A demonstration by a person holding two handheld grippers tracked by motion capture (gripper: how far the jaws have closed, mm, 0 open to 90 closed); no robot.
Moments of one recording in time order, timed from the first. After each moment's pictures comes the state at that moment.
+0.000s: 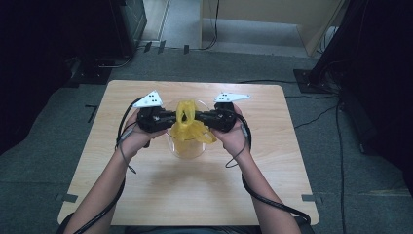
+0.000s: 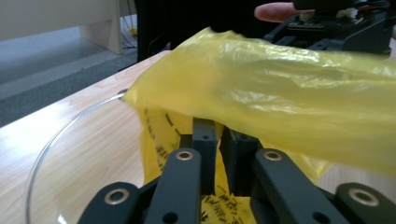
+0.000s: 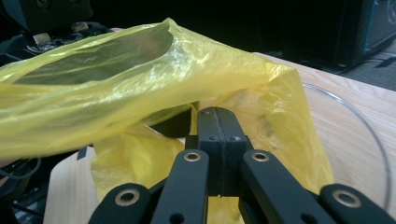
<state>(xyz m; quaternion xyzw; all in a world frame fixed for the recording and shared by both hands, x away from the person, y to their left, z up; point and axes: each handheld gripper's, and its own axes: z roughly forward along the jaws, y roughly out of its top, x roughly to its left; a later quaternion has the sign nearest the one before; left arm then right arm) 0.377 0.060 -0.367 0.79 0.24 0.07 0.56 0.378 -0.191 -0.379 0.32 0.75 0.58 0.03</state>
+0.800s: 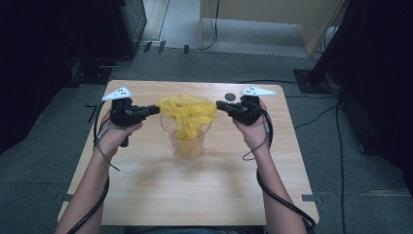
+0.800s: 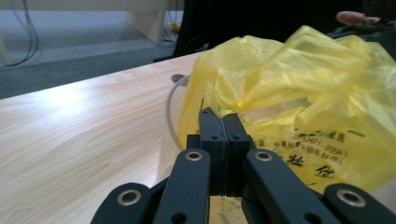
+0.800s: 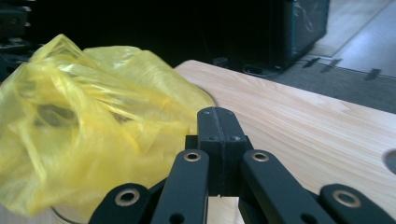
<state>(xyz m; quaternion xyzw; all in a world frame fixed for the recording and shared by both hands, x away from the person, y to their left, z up) 0.391 0.131 -0.369 0.75 0.35 0.07 0.55 0.389 -0.258 -0.373 0.39 0.72 0.56 0.10</state>
